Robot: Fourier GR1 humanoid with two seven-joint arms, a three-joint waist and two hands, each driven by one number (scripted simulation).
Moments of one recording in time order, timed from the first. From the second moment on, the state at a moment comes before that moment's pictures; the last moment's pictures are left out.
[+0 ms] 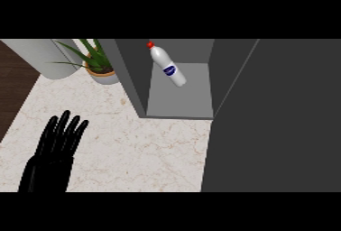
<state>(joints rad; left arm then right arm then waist) 0.17 0.49 -0.37 -1.80 0.80 0.10 -0.51 0.92 -0.44 0.55 -2.50 0.02 0.58 -0.24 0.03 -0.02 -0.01</state>
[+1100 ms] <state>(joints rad) 0.32 0.67 -0.21 -1.87 0.93 -0.13 -0.51 0.75 -0.41 0.65 -2.49 0.01 0.45 -0.09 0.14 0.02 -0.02</state>
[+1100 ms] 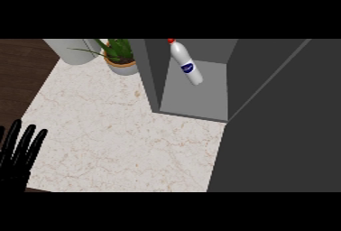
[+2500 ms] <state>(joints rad) 0.31 0.76 -0.14 -1.86 0.98 -0.23 -0.47 0.39 -0.53 0.60 -2.49 -0.02 0.59 0.02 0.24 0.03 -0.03</state>
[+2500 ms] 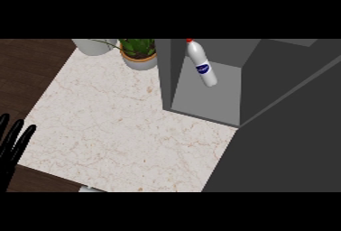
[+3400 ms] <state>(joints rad) 0.28 0.78 -0.11 -1.84 1.01 -0.27 -0.47 0.40 -0.49 0.59 -2.46 -0.09 0.60 0.02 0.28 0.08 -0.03</state>
